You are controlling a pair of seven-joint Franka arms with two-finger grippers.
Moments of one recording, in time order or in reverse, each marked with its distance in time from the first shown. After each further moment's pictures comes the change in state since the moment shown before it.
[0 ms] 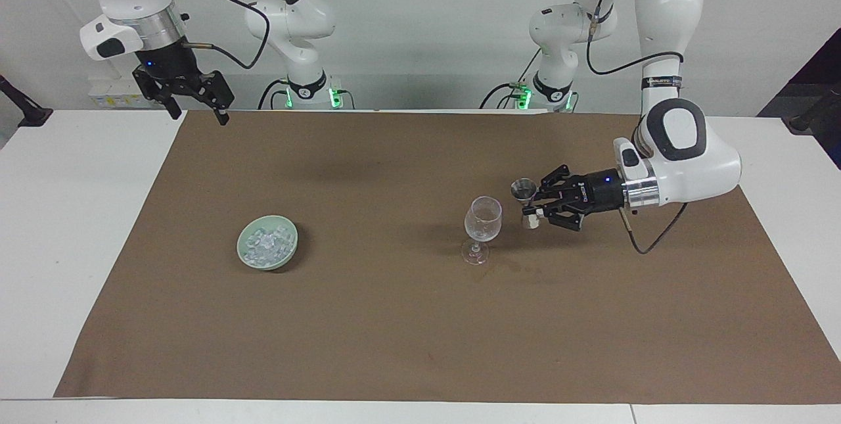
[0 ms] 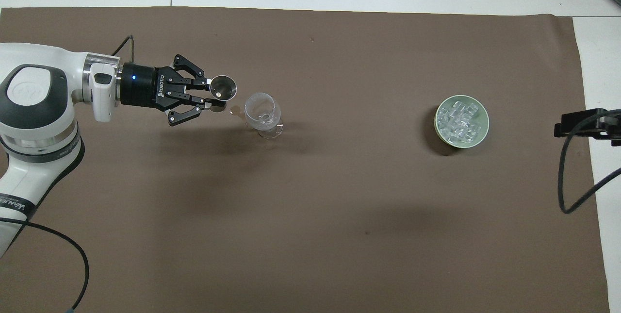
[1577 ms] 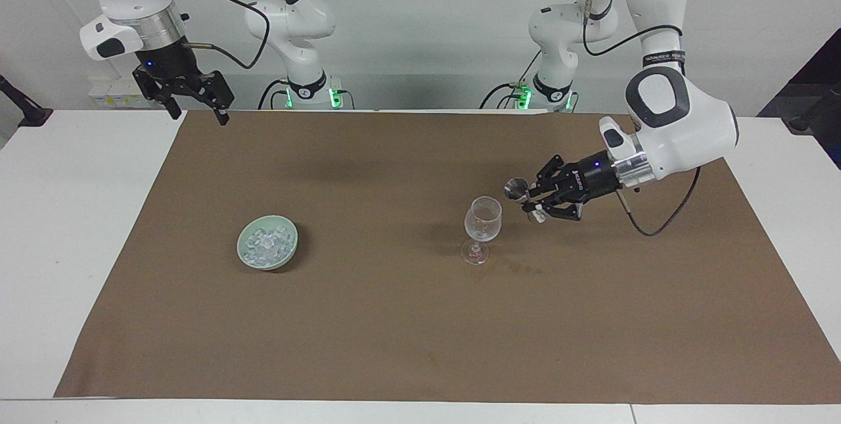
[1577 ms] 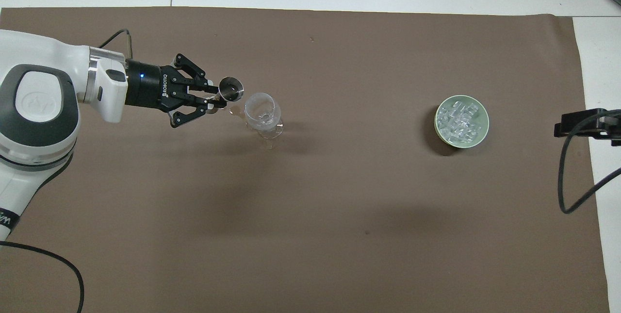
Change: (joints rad) left arm -0.078 -0.098 0.003 -0.009 0.229 0.141 -0.228; right arm 0.000 0.000 0.000 0.000 0.000 0.000 0.000
